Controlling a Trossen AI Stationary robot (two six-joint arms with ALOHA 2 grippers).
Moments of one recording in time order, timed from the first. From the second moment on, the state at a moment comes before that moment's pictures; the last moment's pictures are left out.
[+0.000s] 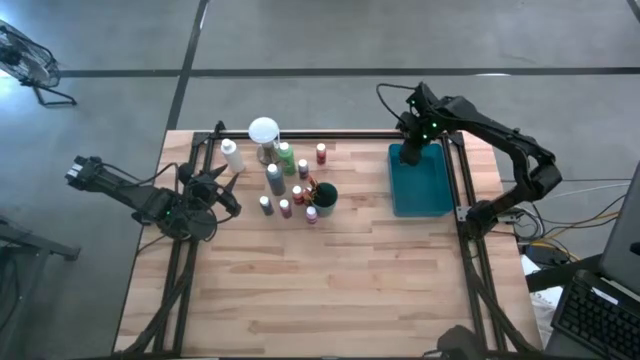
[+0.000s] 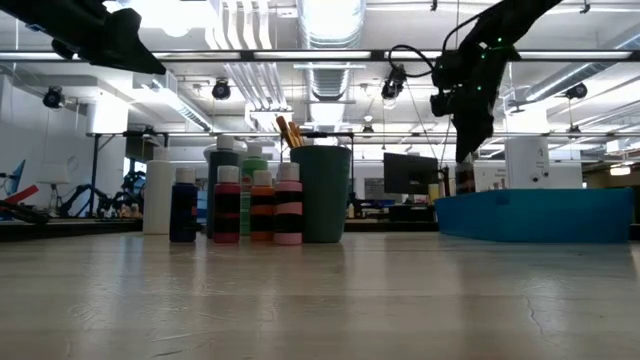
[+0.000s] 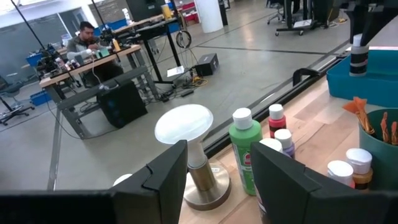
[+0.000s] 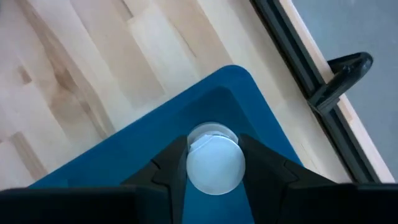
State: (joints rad) left arm -0.41 0.67 0.63 -0.75 -1.34 -0.58; right arm -0.92 1.48 1.21 -0.97 -0.14 -0.33
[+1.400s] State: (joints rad) left arm -0.41 0.66 0.63 -0.75 -1.34 -0.58; right arm -1.07 1.34 0.94 -0.76 -0.03 -0.06
